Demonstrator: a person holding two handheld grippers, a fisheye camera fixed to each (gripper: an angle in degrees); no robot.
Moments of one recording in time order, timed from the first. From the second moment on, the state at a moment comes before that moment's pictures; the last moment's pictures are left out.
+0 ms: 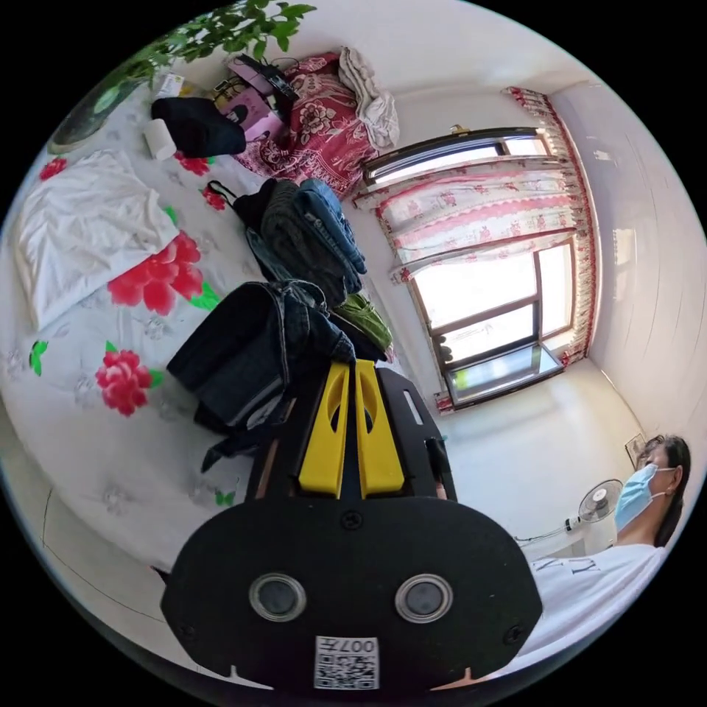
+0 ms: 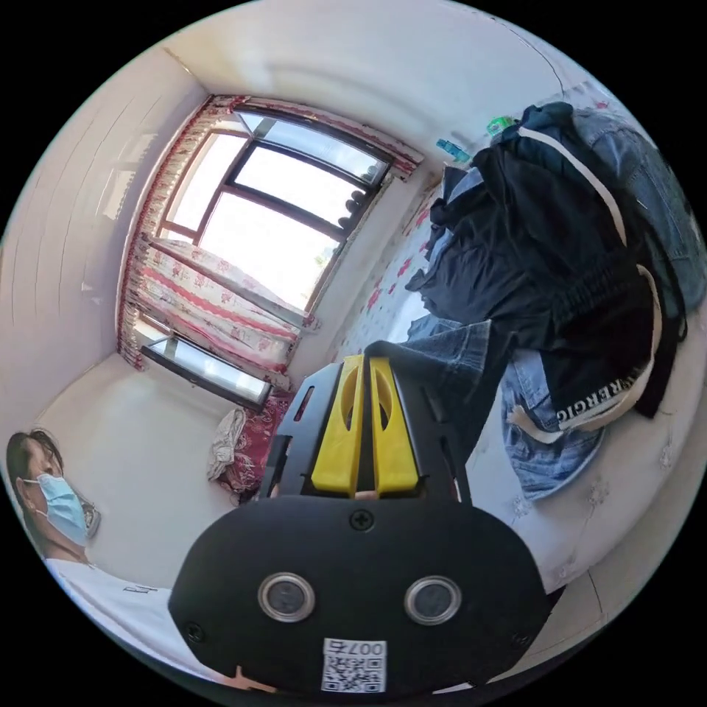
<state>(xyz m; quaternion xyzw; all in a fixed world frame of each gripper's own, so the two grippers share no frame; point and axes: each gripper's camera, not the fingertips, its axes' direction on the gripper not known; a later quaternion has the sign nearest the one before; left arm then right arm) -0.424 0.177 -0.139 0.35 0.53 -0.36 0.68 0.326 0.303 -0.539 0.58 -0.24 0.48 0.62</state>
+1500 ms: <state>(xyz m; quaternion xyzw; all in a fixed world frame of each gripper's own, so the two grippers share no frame) -0.315 0.058 0.088 0.07 0.22 -0.48 0.85 0.364 0.195 -0.290 0.32 -0.15 0.56 0.75</state>
